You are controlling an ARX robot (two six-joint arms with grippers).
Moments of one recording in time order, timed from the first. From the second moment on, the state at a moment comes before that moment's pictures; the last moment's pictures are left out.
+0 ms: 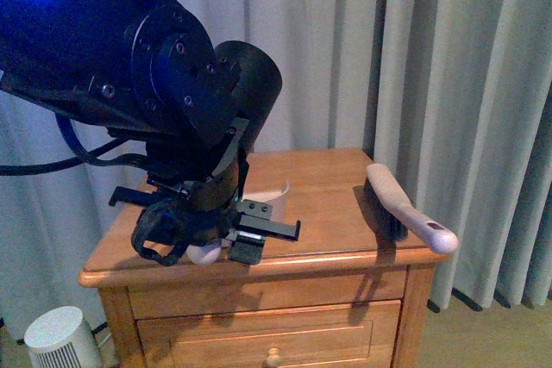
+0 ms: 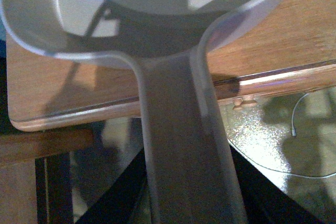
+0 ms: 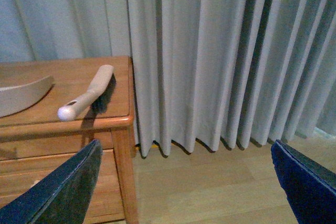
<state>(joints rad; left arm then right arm) -0.47 2.10 1.53 -0.38 -0.37 -0.16 0.00 0.00 0.02 0.00 0.00 0.00</state>
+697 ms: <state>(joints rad) -0.42 1.74 1.21 0.16 -0.44 0.17 0.00 0.00 0.02 0.00 0.00 0.00</state>
